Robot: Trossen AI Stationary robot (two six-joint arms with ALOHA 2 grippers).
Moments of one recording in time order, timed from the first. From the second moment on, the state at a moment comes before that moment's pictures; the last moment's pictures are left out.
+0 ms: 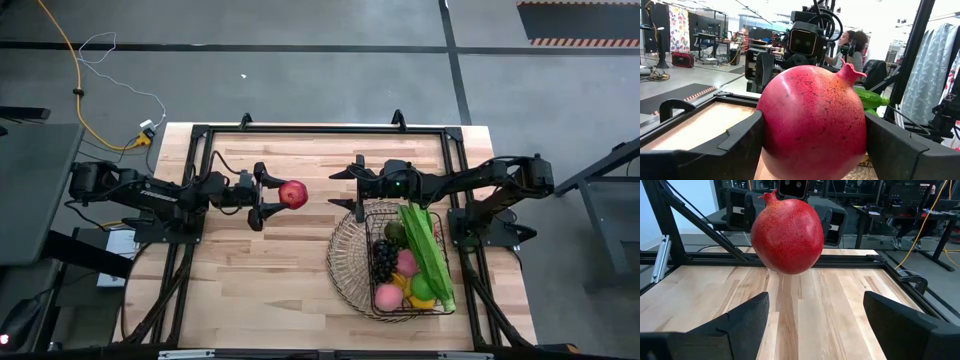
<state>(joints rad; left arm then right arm) 0.23 1.16 0.22 1.04 0.08 -0.15 -0.14 1.47 0.67 0.68 -0.12 -0.07</state>
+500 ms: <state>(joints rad) 0.23 1.16 0.23 1.04 0.04 -0.20 -0.14 1.47 0.68 0.70 -0.12 0.00</state>
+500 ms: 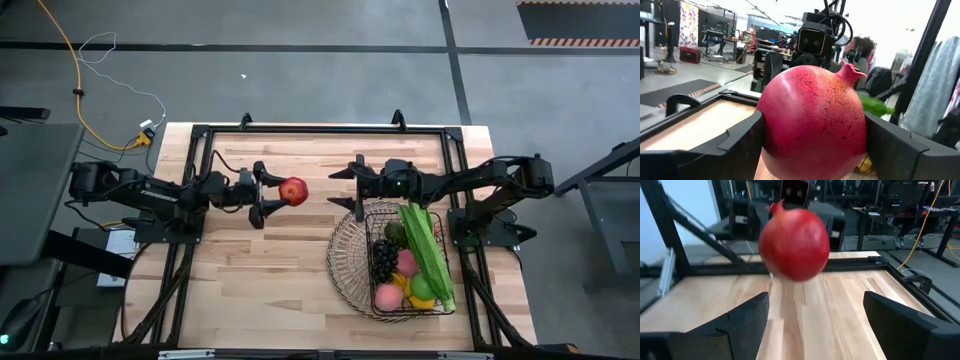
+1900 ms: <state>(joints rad) 0.02 1.99 1.20 0.69 0.04 -0.03 0.04 1.18 0.88 0.22 0.39 -0.05</state>
